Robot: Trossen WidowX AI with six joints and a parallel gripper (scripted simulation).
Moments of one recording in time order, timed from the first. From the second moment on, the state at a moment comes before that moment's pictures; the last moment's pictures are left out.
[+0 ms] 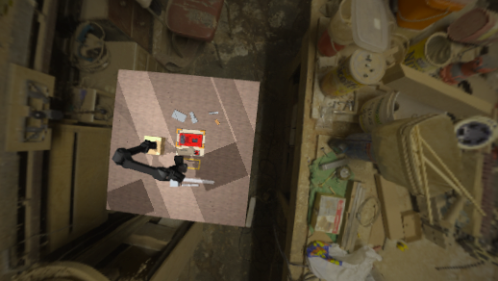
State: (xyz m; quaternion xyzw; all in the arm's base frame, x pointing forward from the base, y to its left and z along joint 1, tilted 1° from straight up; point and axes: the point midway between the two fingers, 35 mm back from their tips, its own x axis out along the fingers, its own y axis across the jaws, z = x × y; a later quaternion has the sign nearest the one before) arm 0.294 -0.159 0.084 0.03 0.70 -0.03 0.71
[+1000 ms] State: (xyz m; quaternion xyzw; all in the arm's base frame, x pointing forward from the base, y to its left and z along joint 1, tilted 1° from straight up) arm 0.292 -0.159 -0.015 0.03 0.70 -0.03 0.71
